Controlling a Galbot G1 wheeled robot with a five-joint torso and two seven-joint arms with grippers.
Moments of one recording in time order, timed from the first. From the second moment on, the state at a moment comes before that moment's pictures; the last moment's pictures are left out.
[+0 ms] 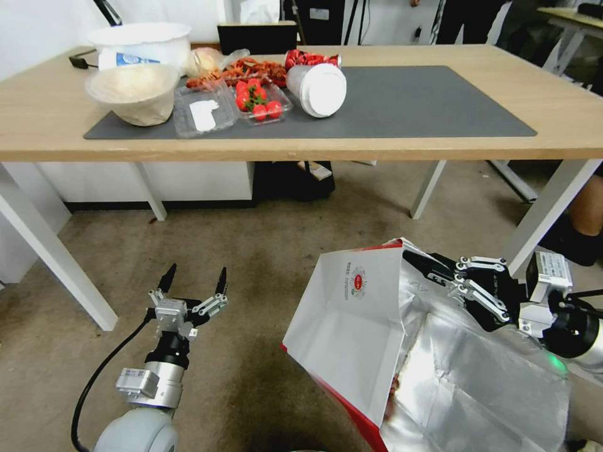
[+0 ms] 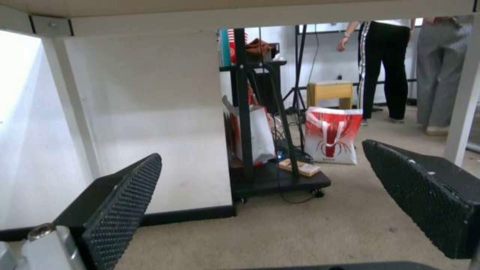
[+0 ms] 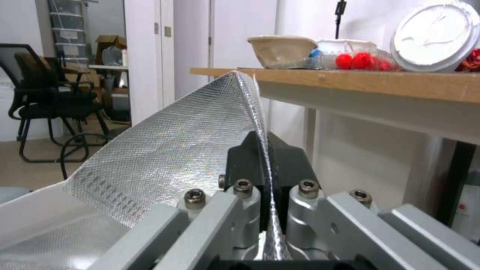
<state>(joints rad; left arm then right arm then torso) 1.69 -1.27 -0.51 -2.13 -0.22 -0.23 -0.08 -1.63 0.86 1.03 2.31 0.99 -0.15 -0.94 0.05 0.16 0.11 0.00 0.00</state>
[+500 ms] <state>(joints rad) 1.69 -1.27 -0.50 -2.14 -0.23 -0.23 -0.09 -1.63 0.87 1.03 2.32 0.97 -0.15 -0.94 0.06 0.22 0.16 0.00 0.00</state>
